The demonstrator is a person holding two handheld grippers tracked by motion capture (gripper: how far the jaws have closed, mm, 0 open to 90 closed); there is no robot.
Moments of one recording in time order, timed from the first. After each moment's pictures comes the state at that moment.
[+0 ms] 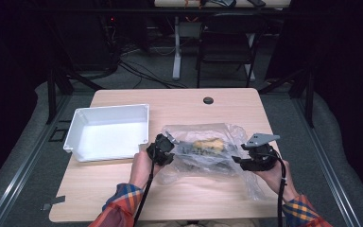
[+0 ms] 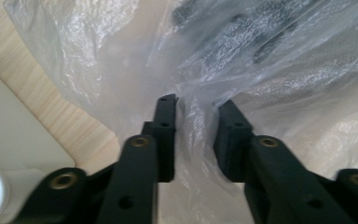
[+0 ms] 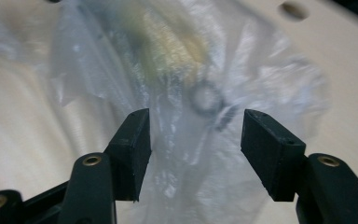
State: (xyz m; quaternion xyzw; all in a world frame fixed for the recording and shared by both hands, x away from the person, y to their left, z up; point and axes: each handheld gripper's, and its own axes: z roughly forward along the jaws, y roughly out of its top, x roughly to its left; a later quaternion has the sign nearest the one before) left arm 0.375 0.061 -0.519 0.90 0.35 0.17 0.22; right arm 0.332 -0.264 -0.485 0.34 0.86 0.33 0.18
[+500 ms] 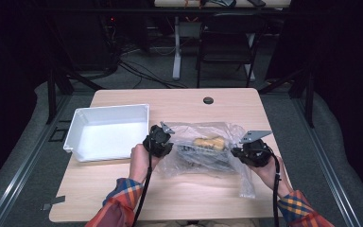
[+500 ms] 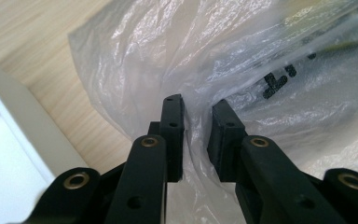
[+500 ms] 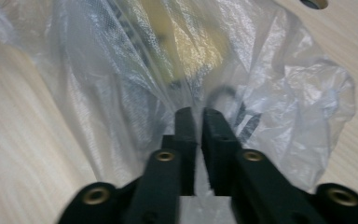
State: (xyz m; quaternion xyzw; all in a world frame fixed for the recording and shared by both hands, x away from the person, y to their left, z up) left arm 0.387 0.070 -0.489 0.87 0.38 0.17 0.28; right arm 0.348 -0.253 -0.487 0.34 0.87 0.32 0.18
